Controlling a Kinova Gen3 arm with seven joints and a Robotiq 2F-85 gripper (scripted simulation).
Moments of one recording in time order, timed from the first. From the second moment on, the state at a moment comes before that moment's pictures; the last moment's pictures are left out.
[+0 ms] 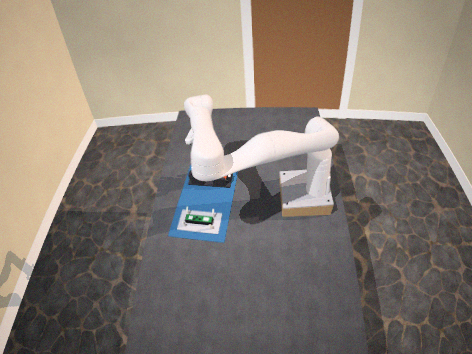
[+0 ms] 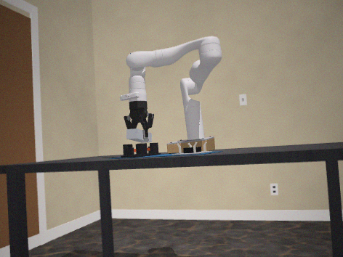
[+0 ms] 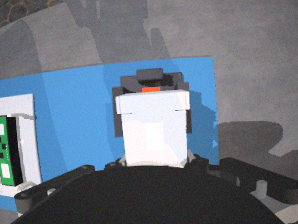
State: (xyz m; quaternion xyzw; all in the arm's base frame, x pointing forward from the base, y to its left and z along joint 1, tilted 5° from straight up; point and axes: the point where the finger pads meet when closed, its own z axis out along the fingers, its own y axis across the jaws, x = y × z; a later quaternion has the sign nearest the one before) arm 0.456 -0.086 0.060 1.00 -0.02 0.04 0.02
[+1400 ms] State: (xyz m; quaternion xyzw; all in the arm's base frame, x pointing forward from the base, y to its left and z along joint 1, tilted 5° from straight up) arm 0.453 -0.088 0.114 1.00 -0.01 0.04 0.03
